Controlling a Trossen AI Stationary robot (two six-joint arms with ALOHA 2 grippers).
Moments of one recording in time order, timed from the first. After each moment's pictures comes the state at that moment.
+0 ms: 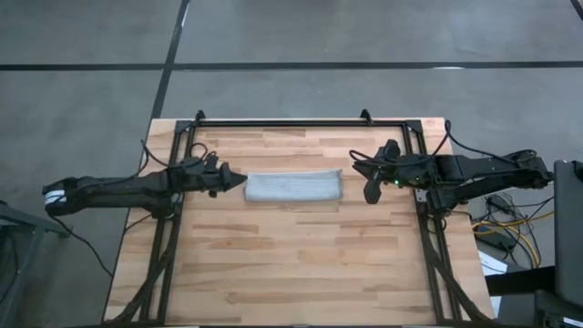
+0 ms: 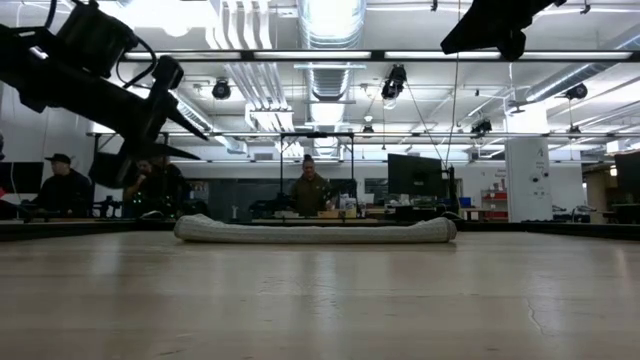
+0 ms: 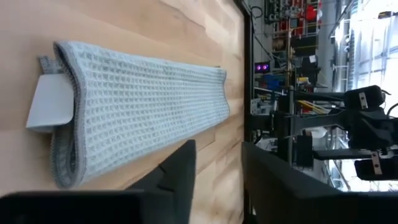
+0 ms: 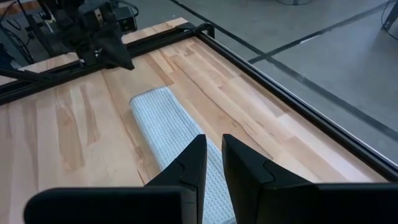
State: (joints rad) left arm 0.30 0.68 0.20 0.15 0.03 -1.44; right arm 0.08 0.88 0.84 -0.46 0.49 0.39
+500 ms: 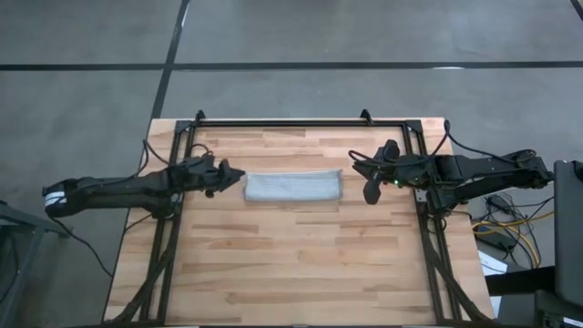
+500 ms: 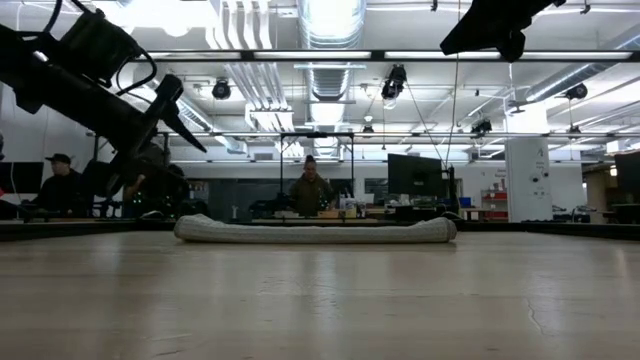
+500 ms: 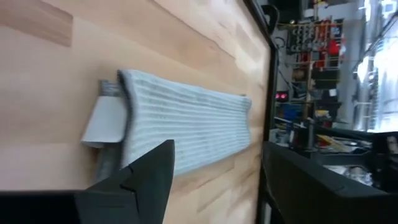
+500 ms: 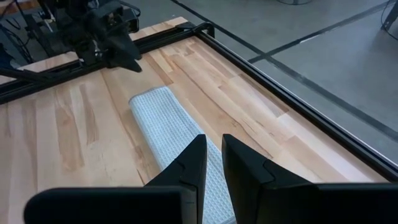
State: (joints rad) left arm 0.32 0.68 0.20 0.06 -0.06 -1.51; right arm 0.08 0.89 0.84 -0.46 0.49 0.39
